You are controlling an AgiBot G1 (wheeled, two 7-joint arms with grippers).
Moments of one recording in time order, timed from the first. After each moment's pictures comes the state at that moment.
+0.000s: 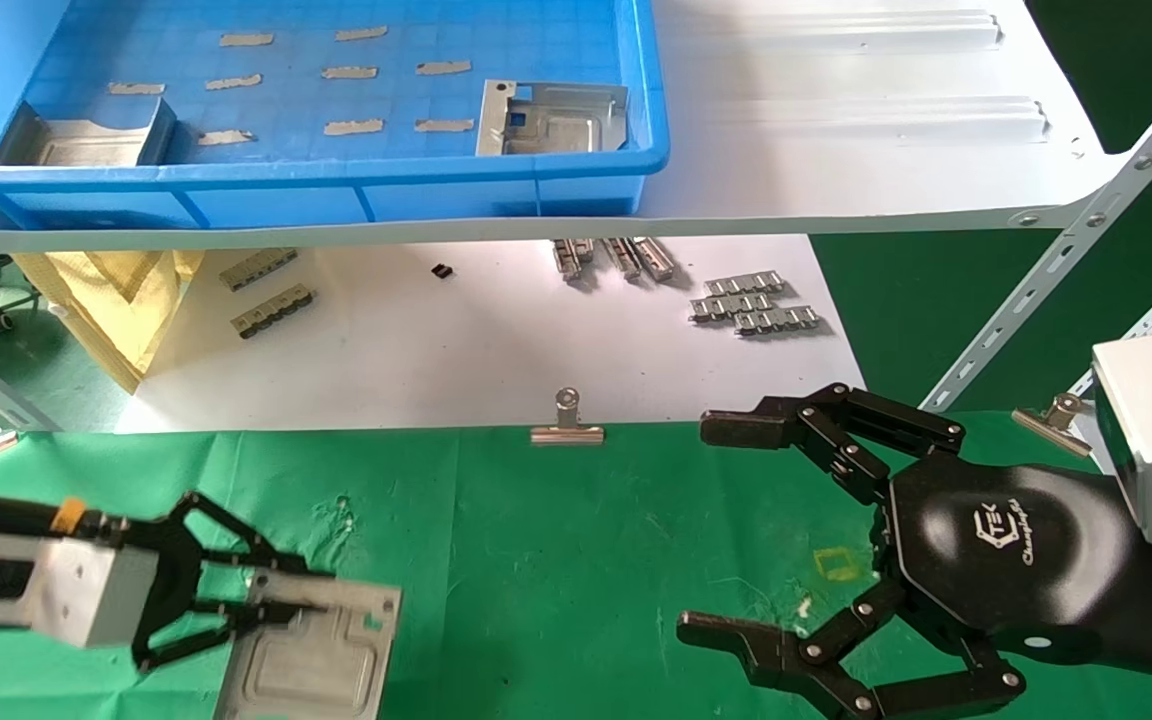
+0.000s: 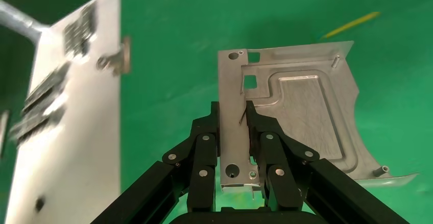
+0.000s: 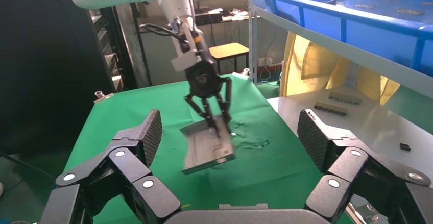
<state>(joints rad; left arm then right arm) -1.60 0.68 0.85 -0.63 1.11 1.56 0.65 1.09 -0.57 -0.38 1.25 -0.65 -1.45 0.13</state>
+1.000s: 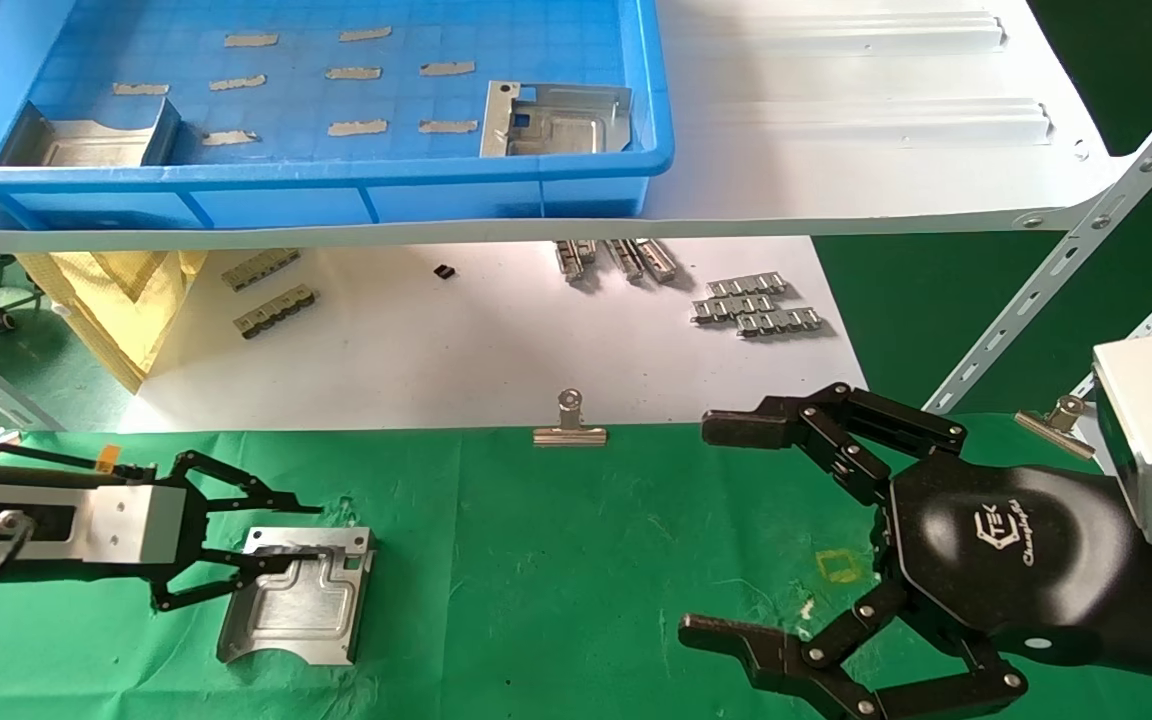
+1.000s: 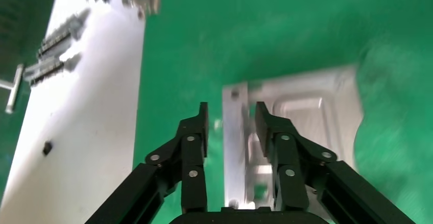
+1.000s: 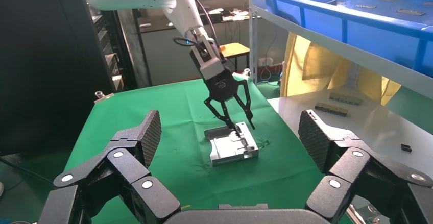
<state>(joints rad) -1.64 0.82 0.88 -0.25 1.12 1.57 0.83 1.09 -0.57 -0.38 1.25 -0.65 -1.45 0.13</state>
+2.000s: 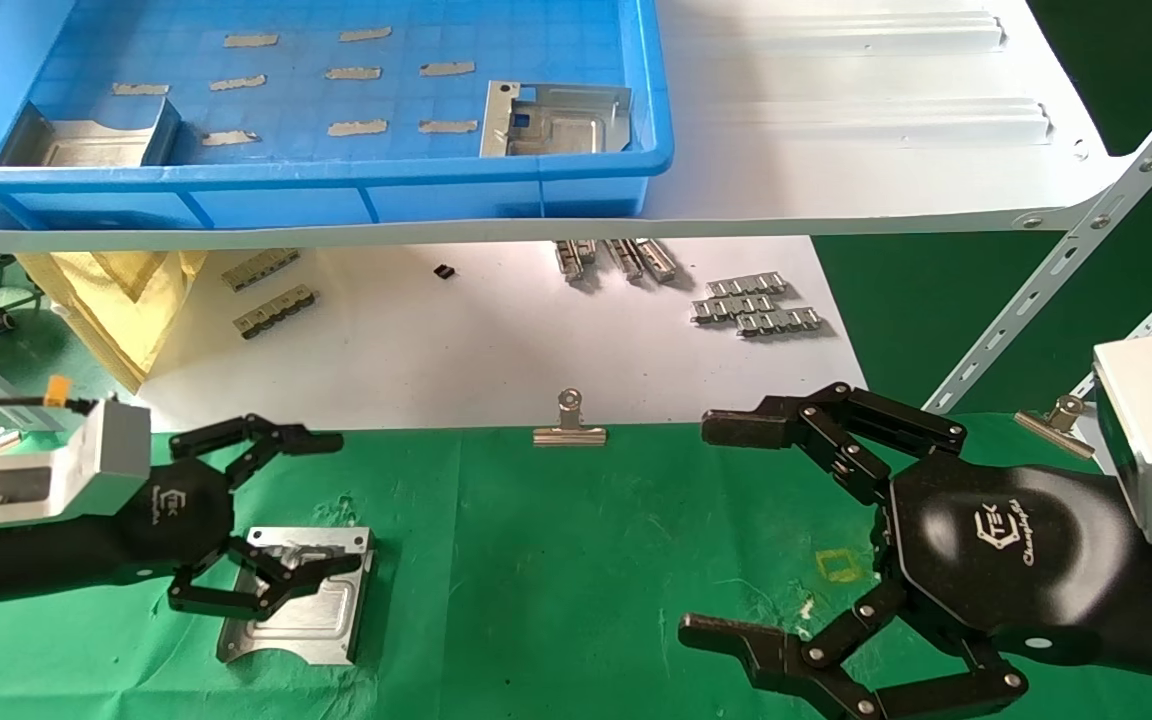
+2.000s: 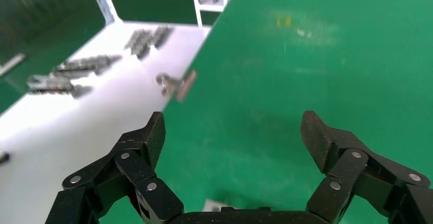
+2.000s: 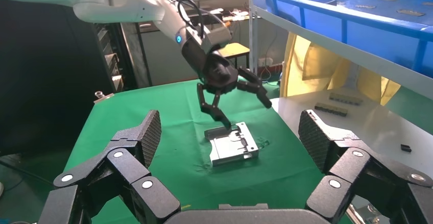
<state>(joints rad) -1.47 0.75 0.81 -0.43 0.84 1.60 0.49 1.09 -0.57 -0.38 1.25 -0.65 -1.45 0.13</state>
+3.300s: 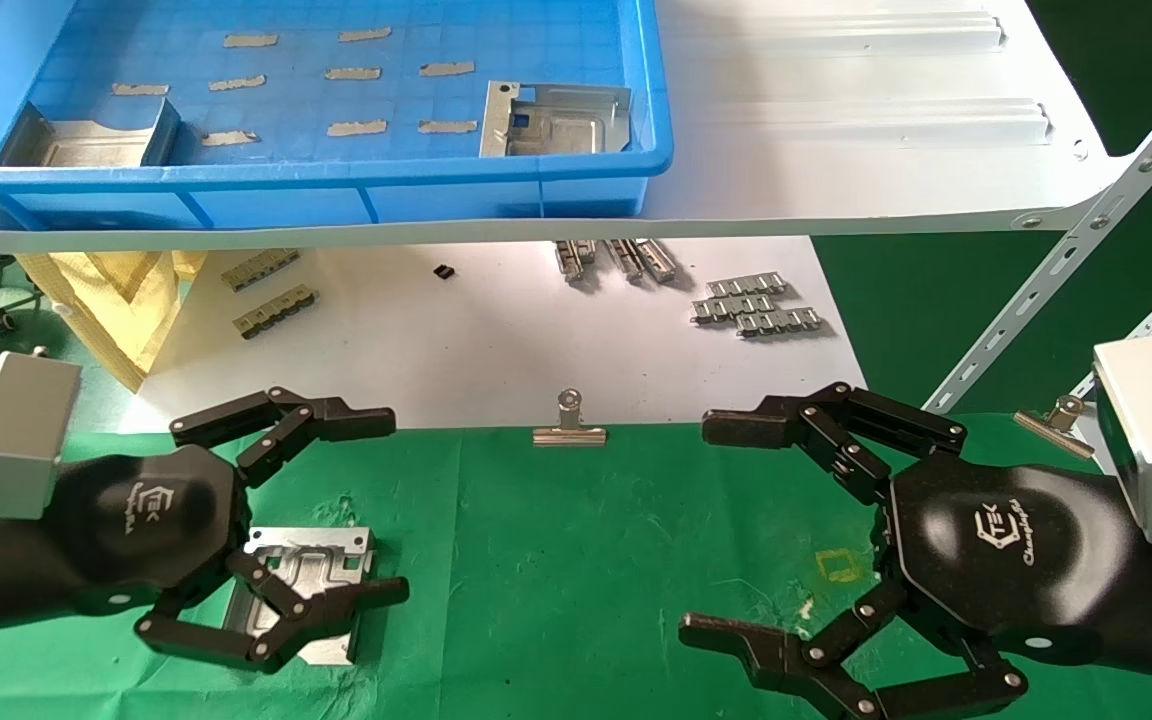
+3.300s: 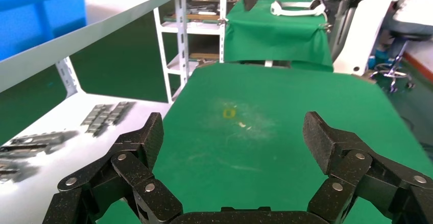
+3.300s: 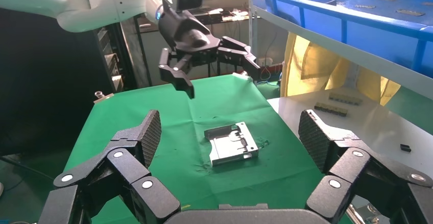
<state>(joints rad) -1.19 0.65 0.44 -1.02 0.76 1.53 0.02 1.09 -0.57 -0.38 1.25 -0.65 -1.45 0.13</state>
